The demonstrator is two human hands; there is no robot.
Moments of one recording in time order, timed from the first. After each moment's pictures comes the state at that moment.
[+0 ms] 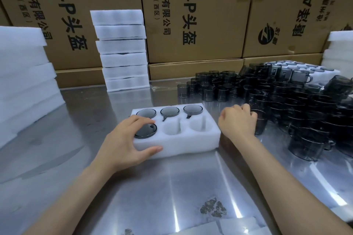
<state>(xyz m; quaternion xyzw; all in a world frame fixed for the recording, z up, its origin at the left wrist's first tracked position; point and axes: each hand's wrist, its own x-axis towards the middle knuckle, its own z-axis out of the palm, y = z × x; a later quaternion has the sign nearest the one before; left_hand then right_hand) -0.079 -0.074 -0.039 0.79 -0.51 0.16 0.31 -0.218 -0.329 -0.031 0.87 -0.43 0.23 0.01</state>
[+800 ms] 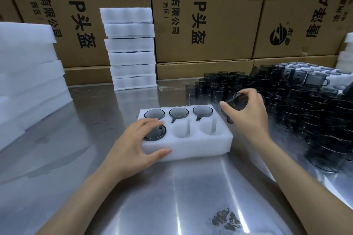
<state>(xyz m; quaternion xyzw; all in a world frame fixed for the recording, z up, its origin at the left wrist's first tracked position) -0.077 -0.073 -0.047 0.79 -0.50 0.10 0.34 -0.213 -0.333 -0.020 0.77 -0.33 0.47 -0.26</state>
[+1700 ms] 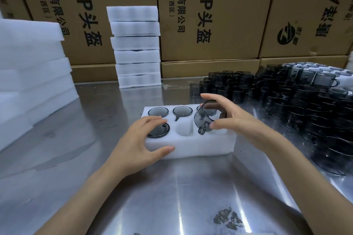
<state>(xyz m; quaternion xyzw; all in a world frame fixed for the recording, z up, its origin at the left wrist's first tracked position) -0.084 -0.075 -0.045 0.79 -0.49 0.11 0.36 -0.228 -0.296 0.006 0.85 -0.05 0.16 -0.51</state>
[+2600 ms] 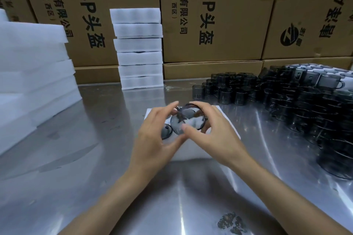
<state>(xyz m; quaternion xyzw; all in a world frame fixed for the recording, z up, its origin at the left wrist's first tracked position) -0.118 -0.105 -0.031 0.68 -0.50 0.26 0.48 -0.214 -0.230 -0.009 0.85 -0.10 0.32 -0.41</state>
